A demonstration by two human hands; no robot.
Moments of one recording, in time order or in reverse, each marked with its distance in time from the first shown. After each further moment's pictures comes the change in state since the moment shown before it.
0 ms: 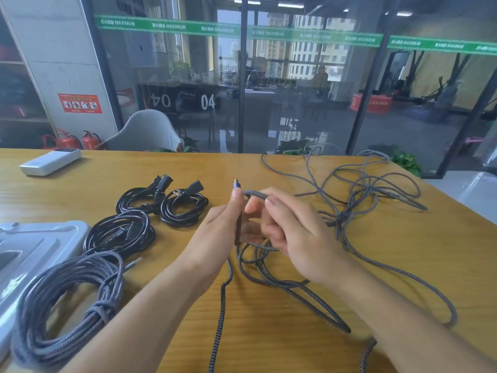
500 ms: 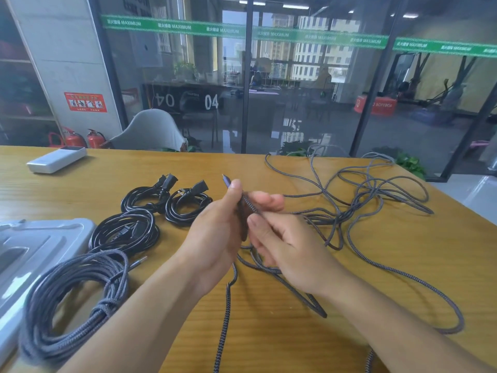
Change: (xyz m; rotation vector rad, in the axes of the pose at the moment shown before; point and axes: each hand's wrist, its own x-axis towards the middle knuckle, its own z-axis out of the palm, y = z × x) left_hand -0.002 0.015 0.003 -0.352 0.059 -0.062; right_hand -0.002 0.021 0.014 -0.195 -0.082 0.003
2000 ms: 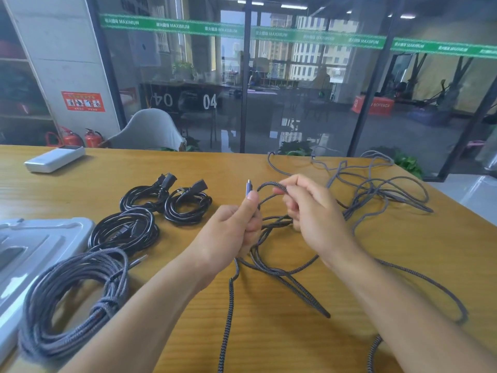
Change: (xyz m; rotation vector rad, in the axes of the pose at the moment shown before) left_hand 0.004 -0.007 -0.010 0.589 -0.038 0.022; right_hand 0.023 0.009 -0.028 0.124 0.388 0.197
